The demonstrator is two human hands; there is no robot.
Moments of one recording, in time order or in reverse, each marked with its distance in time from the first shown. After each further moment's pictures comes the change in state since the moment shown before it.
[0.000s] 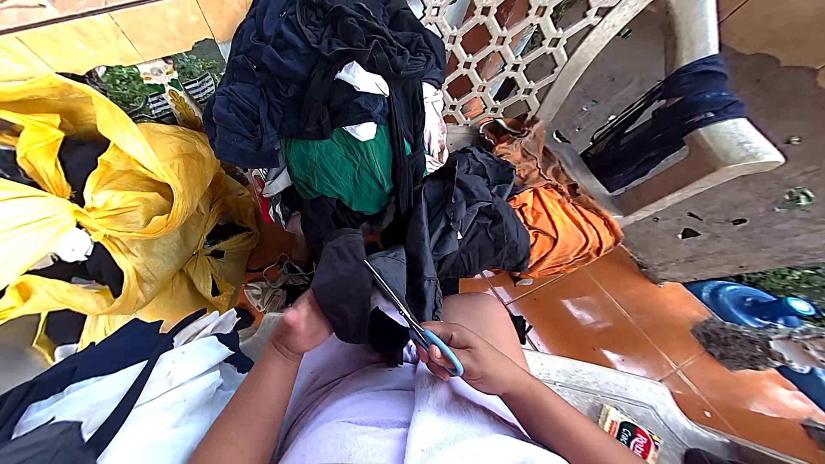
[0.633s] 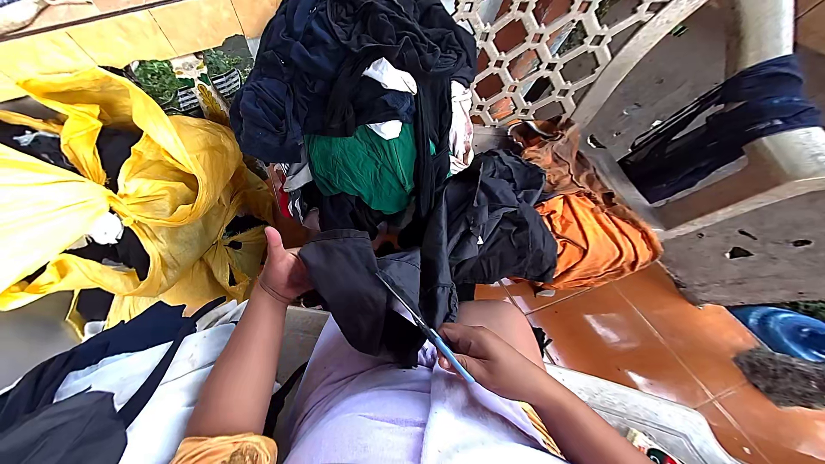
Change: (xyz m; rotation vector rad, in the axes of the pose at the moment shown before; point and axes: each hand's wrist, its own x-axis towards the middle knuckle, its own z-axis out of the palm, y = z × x) left_hand 0.030 0.064 -0.051 -0.050 0.100 -0.216; right_hand -0.002 -0.008 -0.010 -0.626 0.085 0.045
